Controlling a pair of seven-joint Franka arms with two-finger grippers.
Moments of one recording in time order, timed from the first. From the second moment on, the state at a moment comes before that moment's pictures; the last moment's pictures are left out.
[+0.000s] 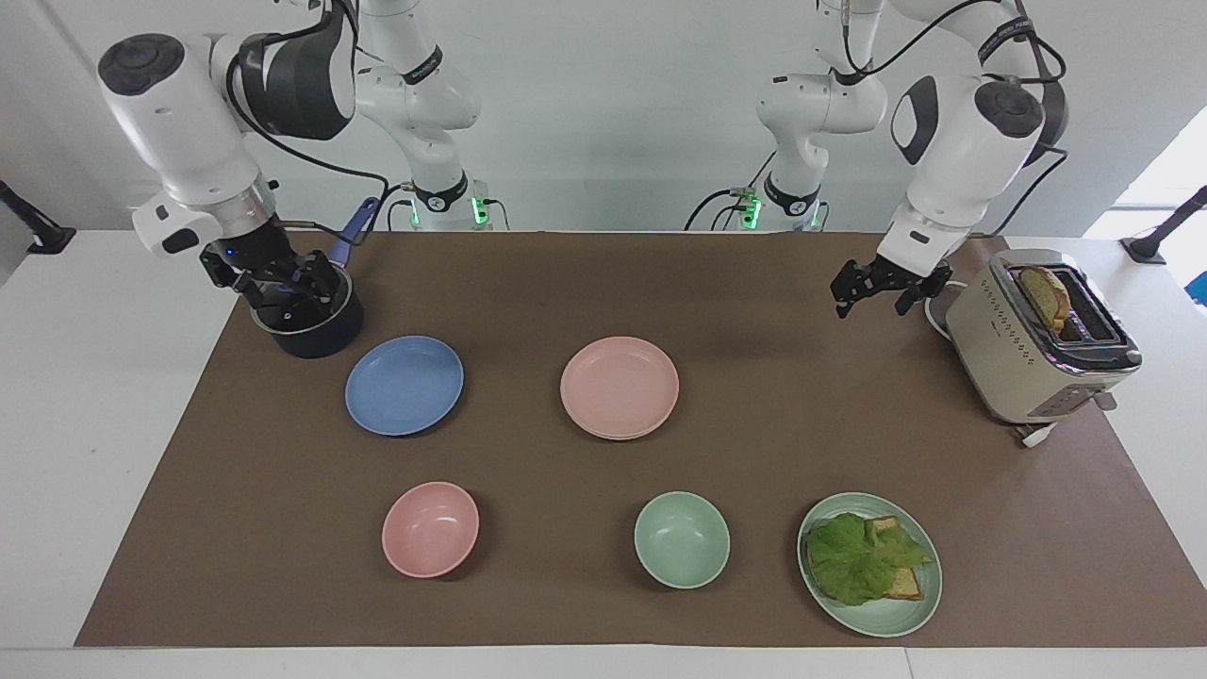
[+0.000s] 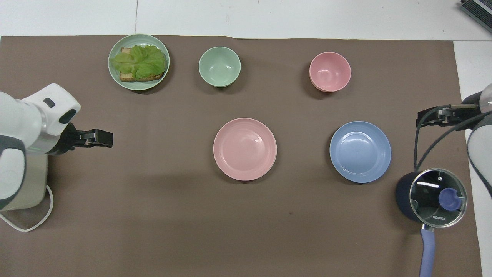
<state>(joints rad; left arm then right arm) -0.10 -0.09 -0.01 -1.92 -0.04 1.83 -0.10 -0.18 0.04 0.09 -1.78 -0.04 1.83 0.02</state>
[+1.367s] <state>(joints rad) -0.05 -0.09 -0.01 -1.60 -0.02 1.50 -0.04 -0.27 0.17 0.09 -2.09 -0.04 2.22 -0.09</state>
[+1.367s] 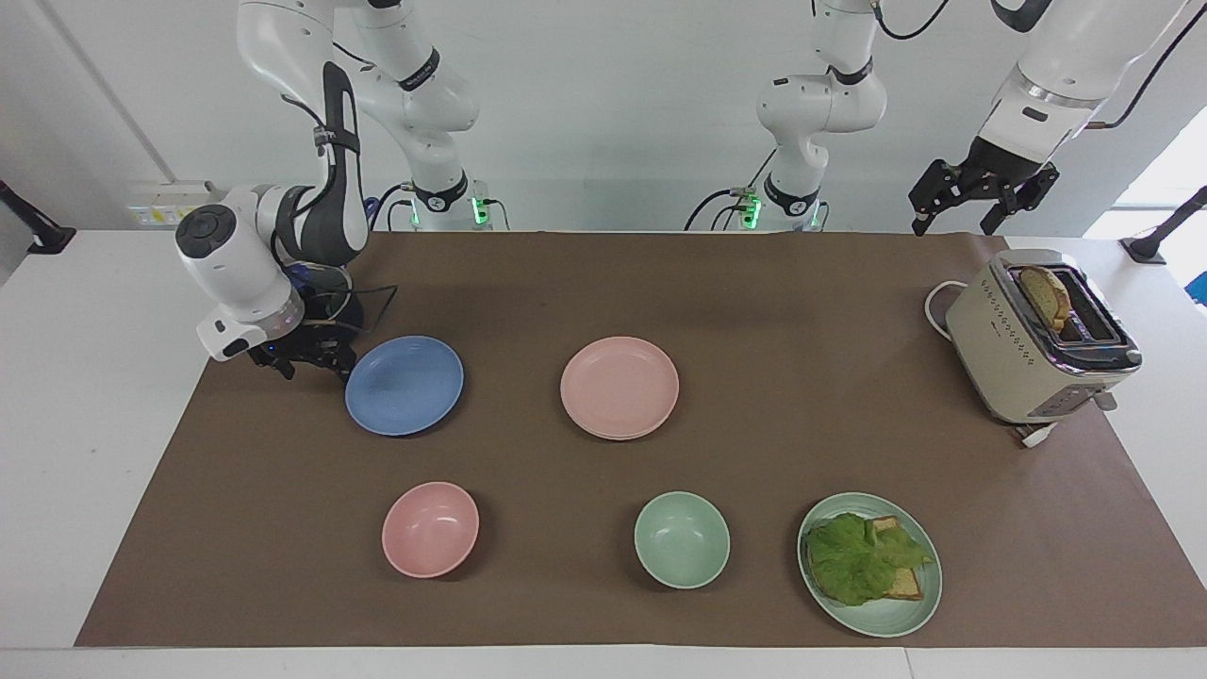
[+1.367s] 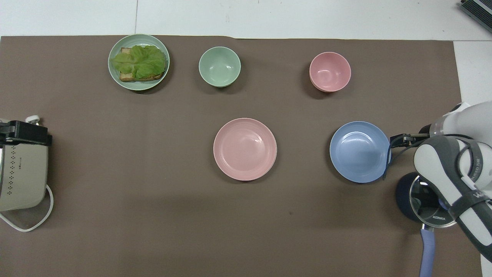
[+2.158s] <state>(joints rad) -0.05 -0.09 -0.01 -1.60 -0.02 1.50 -0.04 -0.27 0.22 0.10 -2.12 0.11 2.27 -0.23</state>
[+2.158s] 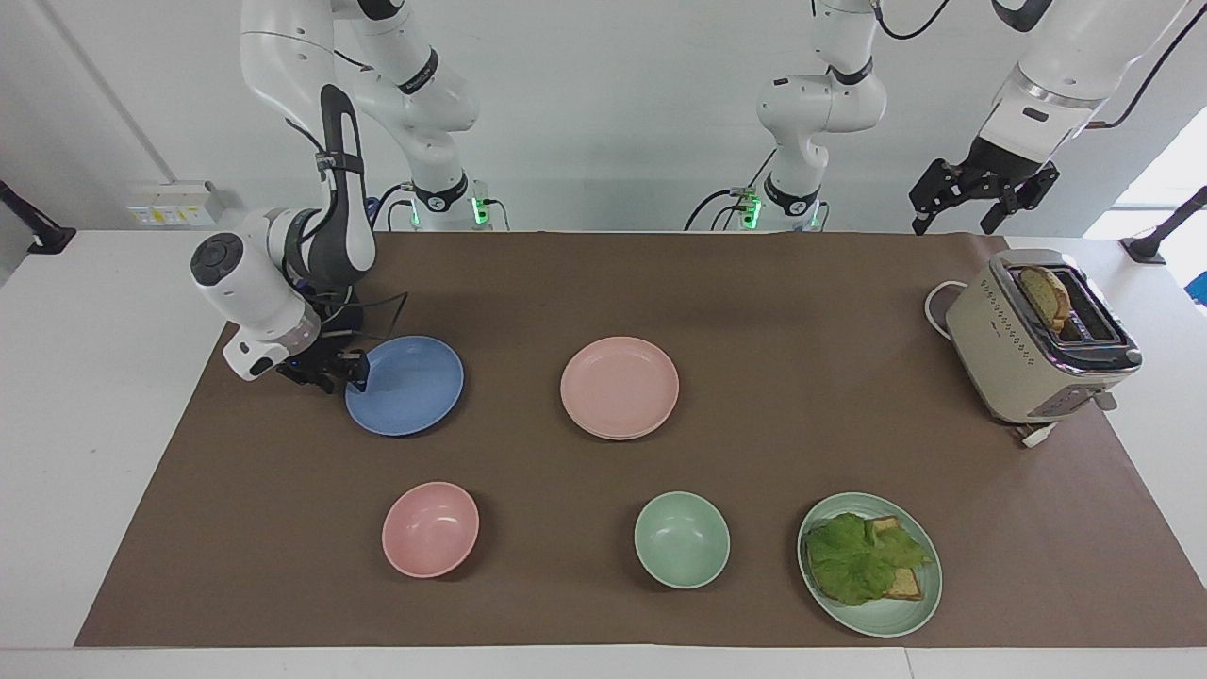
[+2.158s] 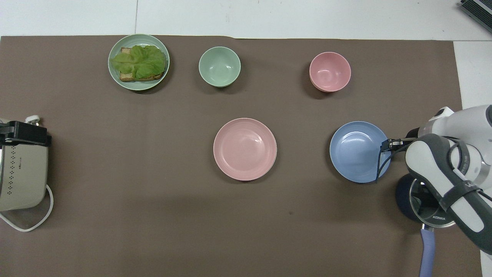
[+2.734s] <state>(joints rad) -0.05 -0.09 -0.01 -1.60 -0.02 1.49 -0.04 -0.27 0.22 0.09 -2.11 0.22 2.24 -0.27</state>
